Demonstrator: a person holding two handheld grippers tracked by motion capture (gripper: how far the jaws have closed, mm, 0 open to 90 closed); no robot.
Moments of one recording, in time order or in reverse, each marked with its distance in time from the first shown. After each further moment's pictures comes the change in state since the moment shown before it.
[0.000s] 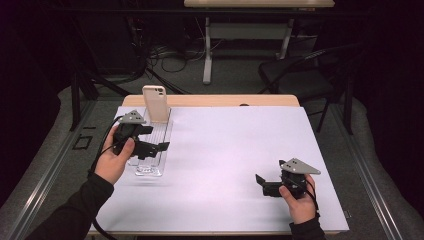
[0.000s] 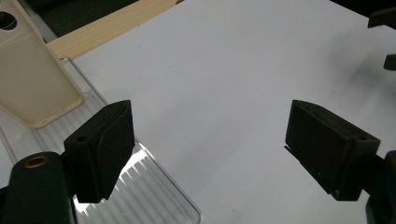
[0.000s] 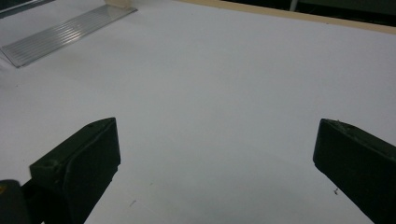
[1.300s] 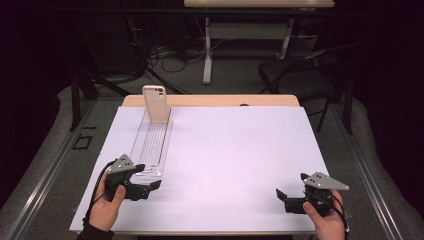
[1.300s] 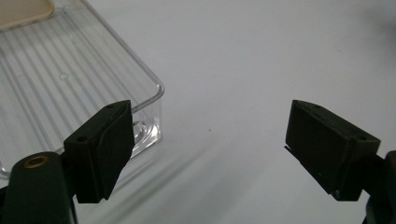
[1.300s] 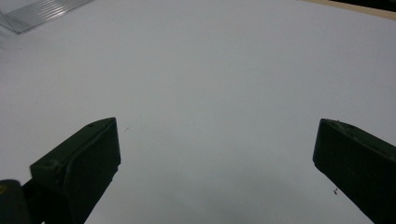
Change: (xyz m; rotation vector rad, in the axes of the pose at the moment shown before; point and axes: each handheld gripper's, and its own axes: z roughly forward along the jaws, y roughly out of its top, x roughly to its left) left arm -0.024 -0.113 0.001 -0.031 0.015 -0.087; right arm -0.015 -0.016 -0.064 0.069 -0.036 -0.017
